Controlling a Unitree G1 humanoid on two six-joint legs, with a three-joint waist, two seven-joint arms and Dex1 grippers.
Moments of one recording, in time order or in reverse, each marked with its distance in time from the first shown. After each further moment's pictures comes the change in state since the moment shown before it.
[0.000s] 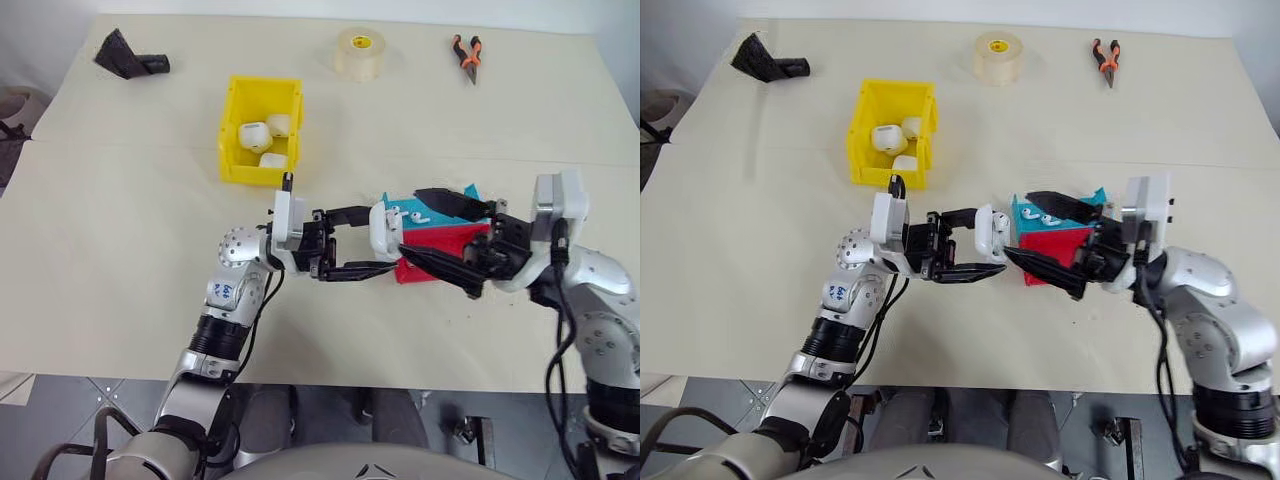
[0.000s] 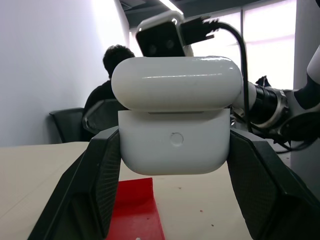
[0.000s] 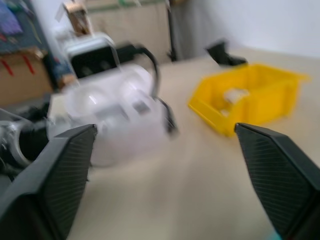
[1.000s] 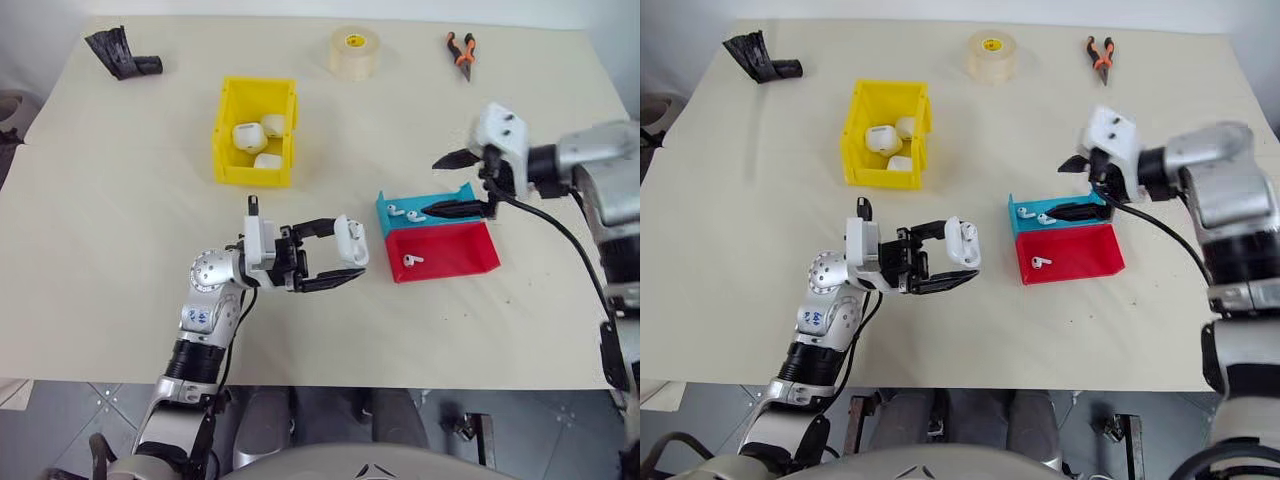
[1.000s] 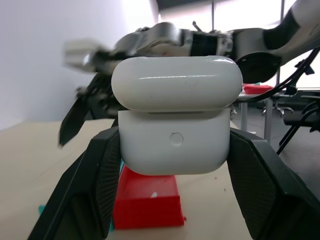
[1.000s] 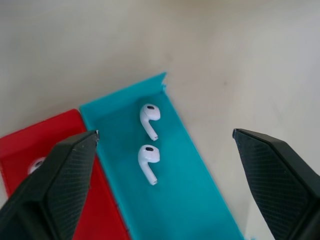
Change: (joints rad) left arm 0.149 0.062 0.018 -0.077 0.020 -0.088 0.065; right arm -0.805 -0.100 0.541 0.824 -0.795 -0.091 0.381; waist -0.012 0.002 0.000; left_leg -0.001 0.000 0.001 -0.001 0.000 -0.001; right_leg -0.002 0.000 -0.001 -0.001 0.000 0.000
